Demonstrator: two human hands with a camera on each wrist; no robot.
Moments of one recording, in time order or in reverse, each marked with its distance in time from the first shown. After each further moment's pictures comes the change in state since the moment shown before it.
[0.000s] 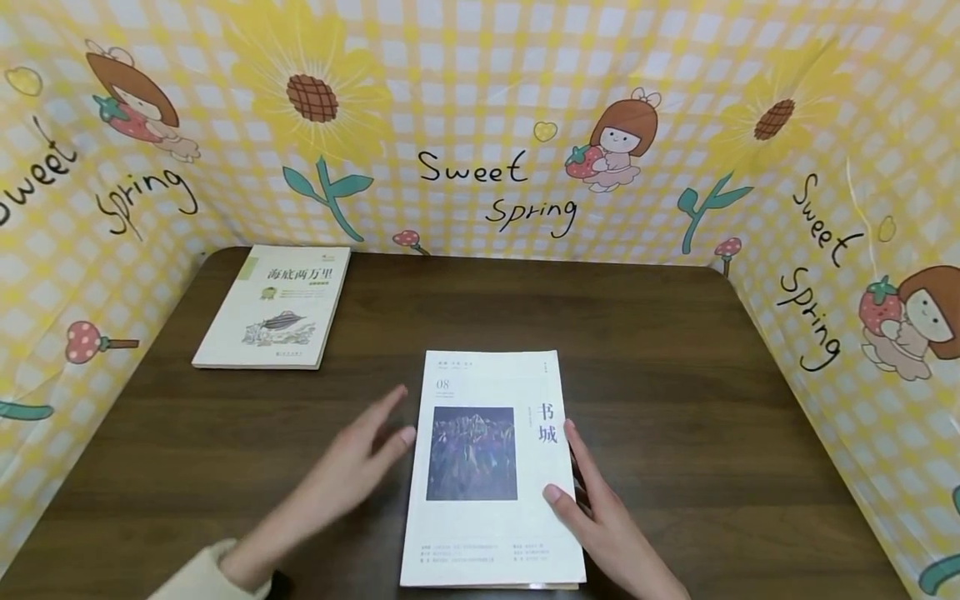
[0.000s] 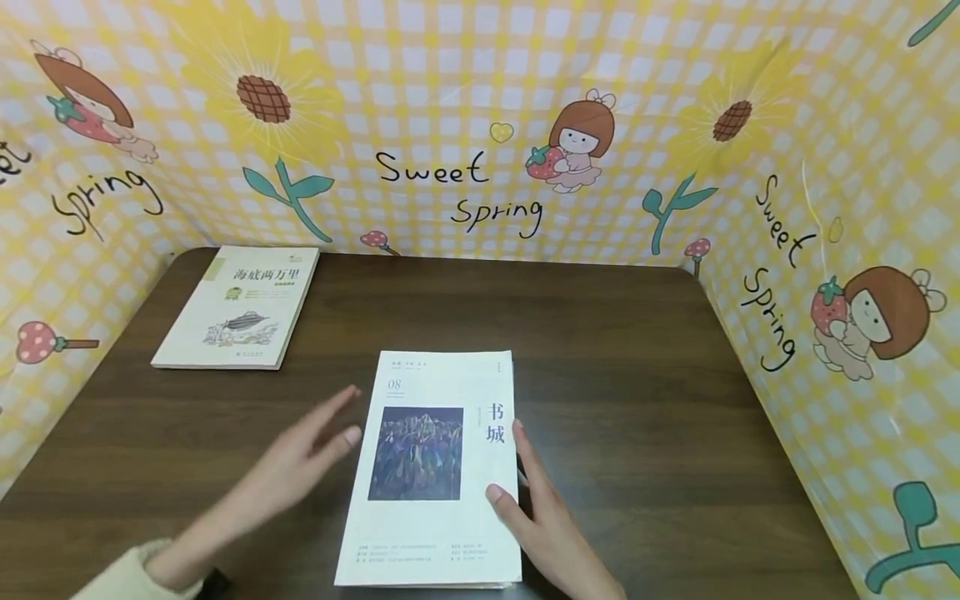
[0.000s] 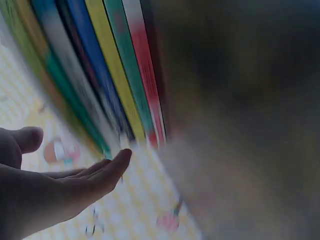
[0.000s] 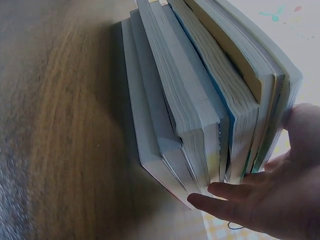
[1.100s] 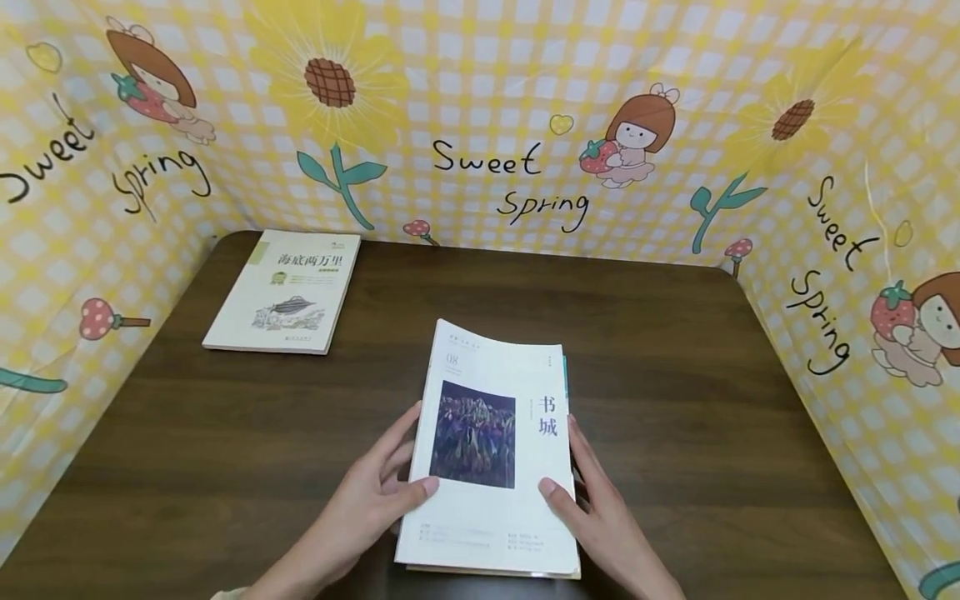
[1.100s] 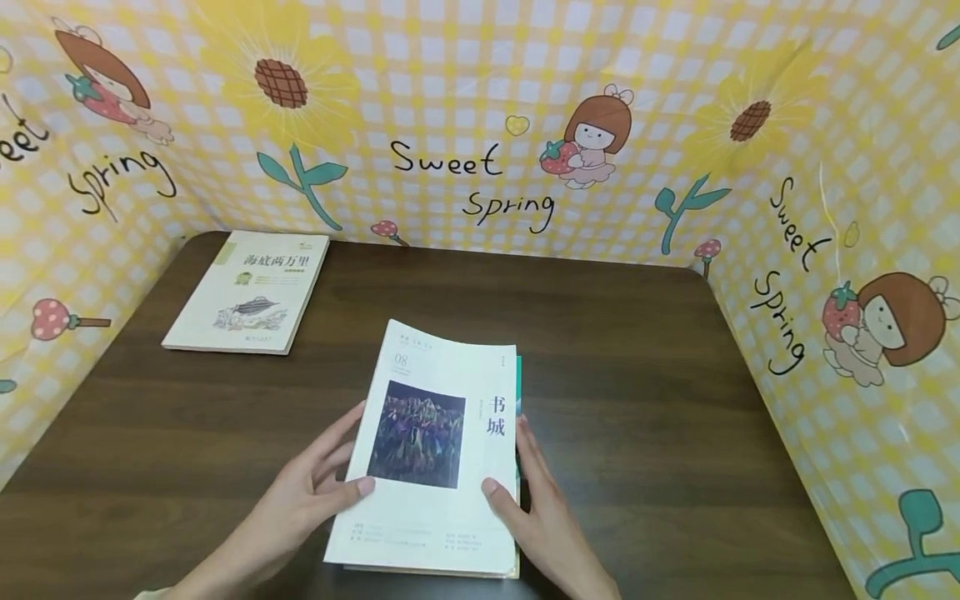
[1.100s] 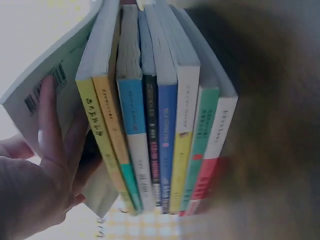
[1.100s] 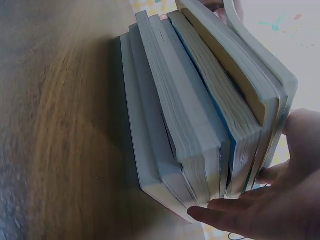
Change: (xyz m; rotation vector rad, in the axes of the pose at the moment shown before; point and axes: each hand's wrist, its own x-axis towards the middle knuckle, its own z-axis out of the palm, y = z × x) left_hand -0.046 0.038 0.014 -0.870 -0.158 -0.202; right_hand 0.003 -0.006 0.008 -0.093 0.023 0.001
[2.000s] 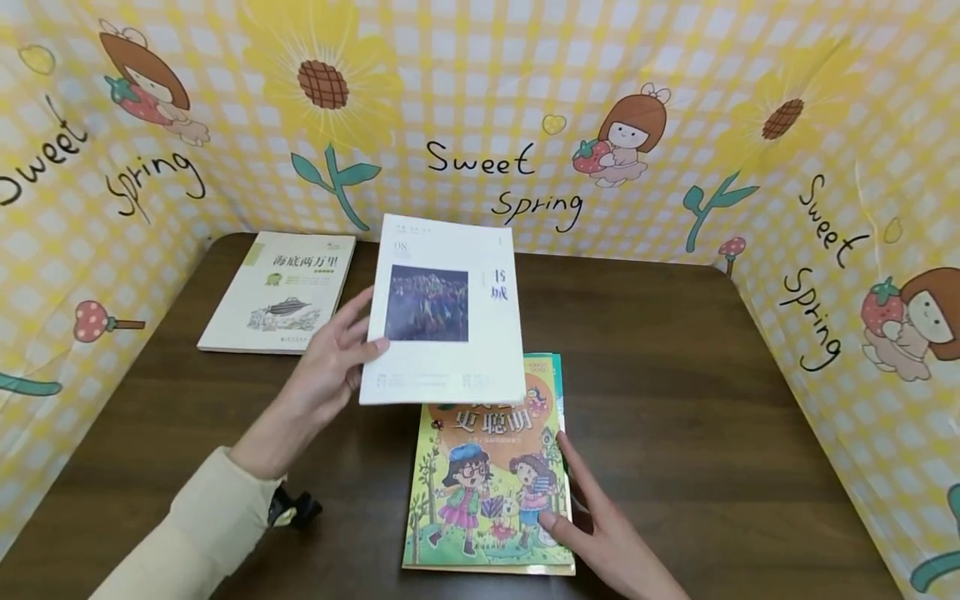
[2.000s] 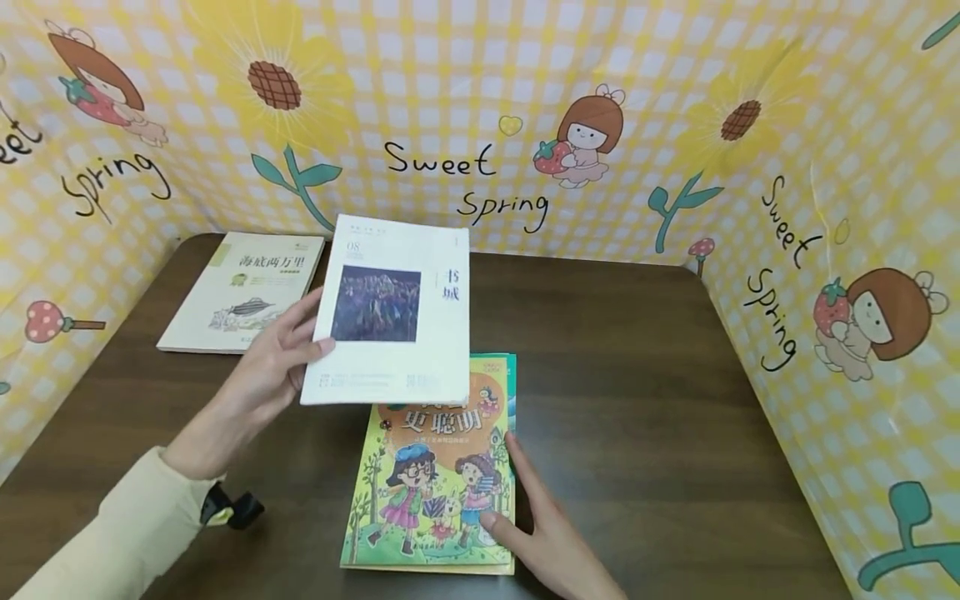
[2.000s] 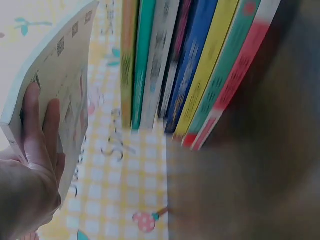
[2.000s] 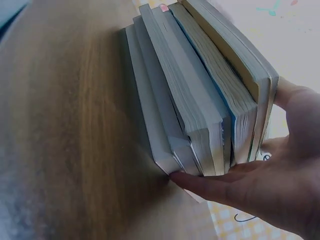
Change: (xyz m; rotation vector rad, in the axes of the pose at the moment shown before) left_hand 0.091 0.050 -0.078 -0.257 0.062 0.143; right_hand -0.014 0.009 -0.007 0.105 -0.171 0.083
